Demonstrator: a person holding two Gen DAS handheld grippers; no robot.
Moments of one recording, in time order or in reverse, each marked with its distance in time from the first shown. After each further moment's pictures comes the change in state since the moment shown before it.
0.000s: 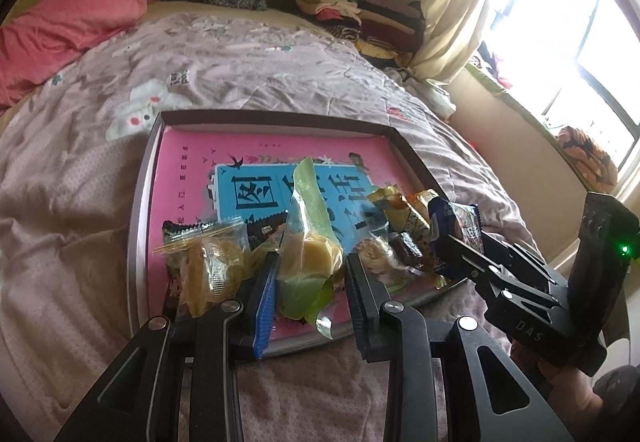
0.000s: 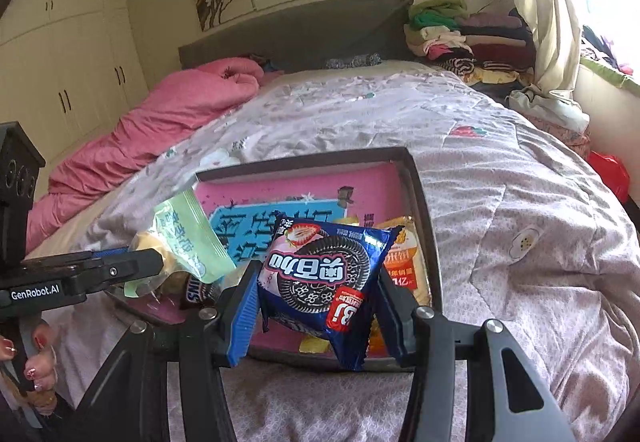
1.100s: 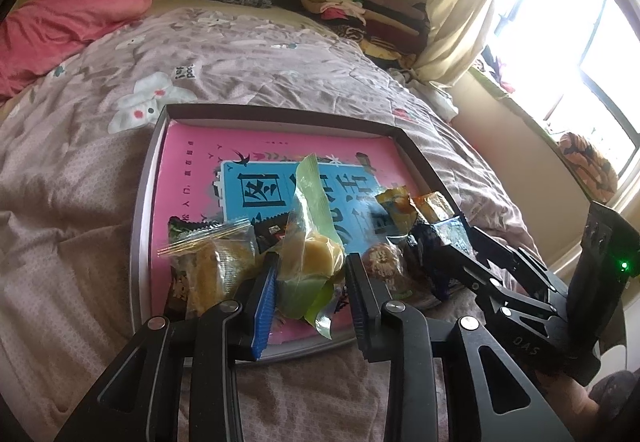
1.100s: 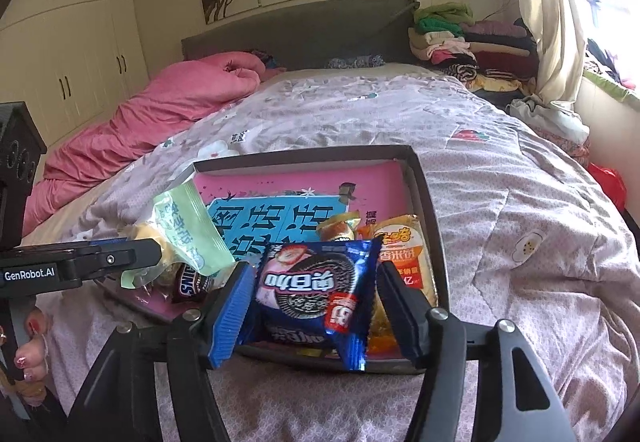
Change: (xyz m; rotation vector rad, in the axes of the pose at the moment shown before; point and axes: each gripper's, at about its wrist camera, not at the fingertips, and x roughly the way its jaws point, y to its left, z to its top) left arm 0.004 0.008 0.000 -0.024 0.000 -0.003; right arm 0.006 0.004 -0.005 -0.043 -0.007 -0.025
